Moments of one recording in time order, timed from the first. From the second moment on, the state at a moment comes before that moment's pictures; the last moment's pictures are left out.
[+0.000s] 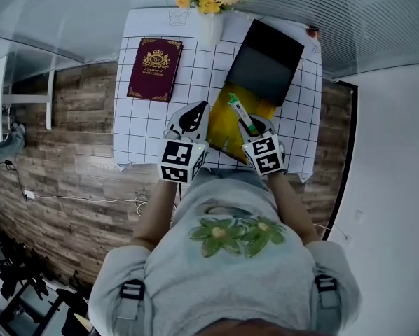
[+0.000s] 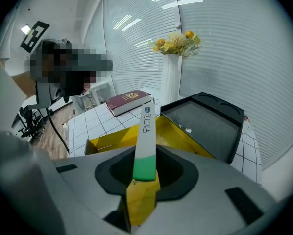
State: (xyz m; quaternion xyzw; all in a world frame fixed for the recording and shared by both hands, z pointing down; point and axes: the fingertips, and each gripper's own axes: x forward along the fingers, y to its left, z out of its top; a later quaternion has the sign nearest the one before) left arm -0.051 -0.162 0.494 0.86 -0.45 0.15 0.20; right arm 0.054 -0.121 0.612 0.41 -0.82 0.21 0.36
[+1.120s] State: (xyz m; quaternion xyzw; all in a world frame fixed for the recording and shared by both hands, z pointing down) left arm -0.050 -0.165 0.508 0.86 -0.44 0.16 0.21; right arm 0.050 -0.122 0.639 0.39 -0.79 0.24 0.40
